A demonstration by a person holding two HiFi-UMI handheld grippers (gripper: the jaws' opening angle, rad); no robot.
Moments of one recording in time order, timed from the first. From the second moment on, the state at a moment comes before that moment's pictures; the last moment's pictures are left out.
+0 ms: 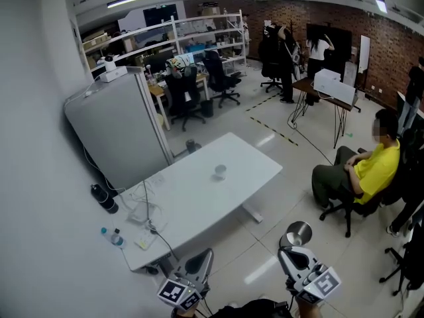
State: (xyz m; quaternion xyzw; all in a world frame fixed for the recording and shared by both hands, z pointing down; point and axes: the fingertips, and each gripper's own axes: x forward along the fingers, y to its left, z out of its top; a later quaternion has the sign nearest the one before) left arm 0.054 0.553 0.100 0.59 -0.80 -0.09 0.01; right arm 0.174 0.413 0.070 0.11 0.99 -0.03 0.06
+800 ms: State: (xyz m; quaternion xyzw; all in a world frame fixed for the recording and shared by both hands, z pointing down) left arm 0.048 0.615 0.108 0.59 -0.81 -0.05 -0.02; right arm 0.146 0.499 0.079 0.15 0.99 -0.04 0.04
